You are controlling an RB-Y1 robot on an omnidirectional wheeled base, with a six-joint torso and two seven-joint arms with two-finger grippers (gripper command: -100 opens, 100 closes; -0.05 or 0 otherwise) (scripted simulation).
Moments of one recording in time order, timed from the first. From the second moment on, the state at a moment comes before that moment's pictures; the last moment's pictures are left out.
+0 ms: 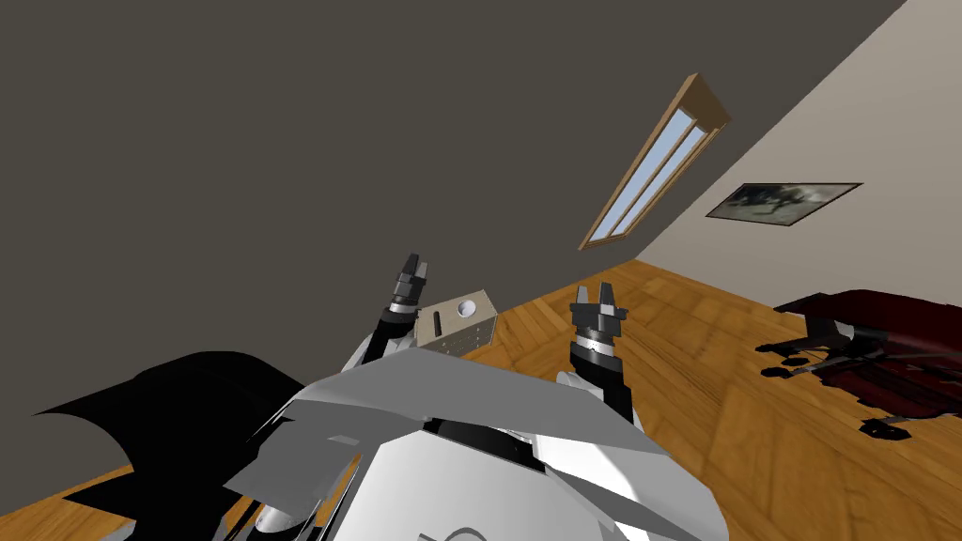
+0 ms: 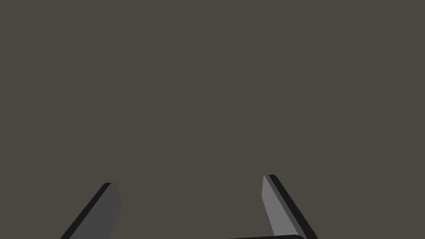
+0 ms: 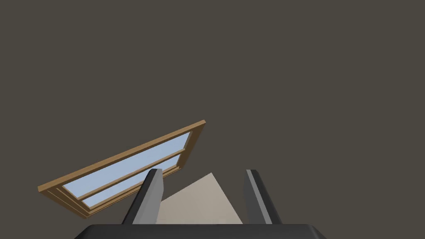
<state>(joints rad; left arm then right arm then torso) 0.55 0.16 -0.02 -2.26 0.00 -0.53 -0.14 0.55 -0.03 0.05 -2.26 -0.06 -0.44 -0.14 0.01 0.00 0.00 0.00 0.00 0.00</state>
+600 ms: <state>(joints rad) 0.60 0.29 -0.01 -2.15 0.08 -0.40 -0.15 0.55 -0.03 0.05 -2.26 -0.06 -0.44 -0.14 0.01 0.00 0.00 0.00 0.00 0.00</state>
